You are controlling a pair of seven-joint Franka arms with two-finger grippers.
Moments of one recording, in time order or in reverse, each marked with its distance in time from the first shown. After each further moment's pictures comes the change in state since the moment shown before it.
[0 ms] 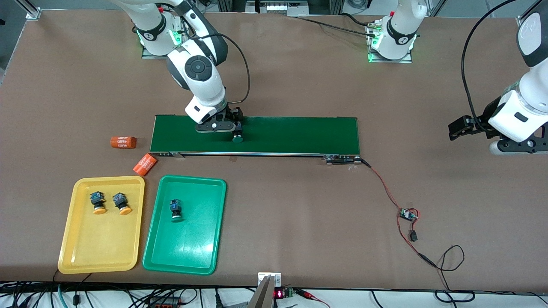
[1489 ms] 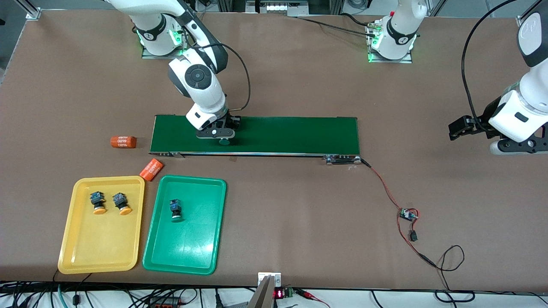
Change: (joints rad) left arm 0.001 0.000 0.000 0.000 0.000 0.000 0.000; right arm -0.031 0.049 -0.004 0.063 -0.004 0.007 0.014
